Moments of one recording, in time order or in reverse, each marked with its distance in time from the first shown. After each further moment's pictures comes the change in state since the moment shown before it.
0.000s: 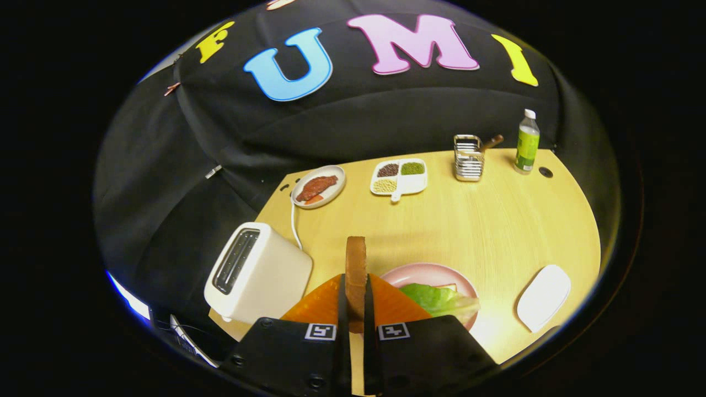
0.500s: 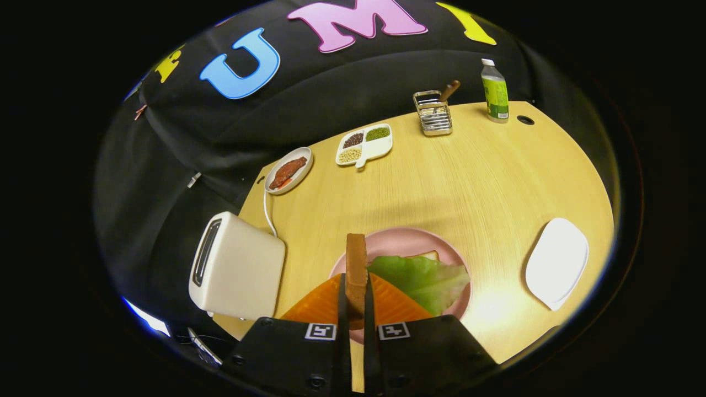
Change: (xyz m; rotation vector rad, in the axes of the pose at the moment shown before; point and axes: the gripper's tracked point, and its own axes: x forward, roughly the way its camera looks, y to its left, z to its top) arm 0.017 -0.054 -0.050 0.139 0.085 -0.040
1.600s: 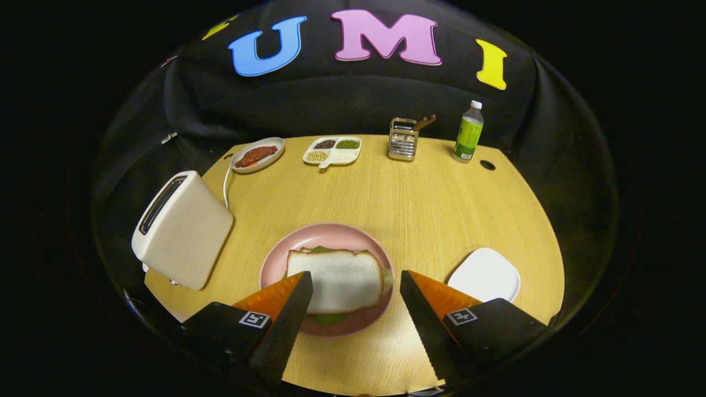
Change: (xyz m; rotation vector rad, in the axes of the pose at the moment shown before) arm -0.056 -0.045 0.008 -0.291 -0.136 -0.242
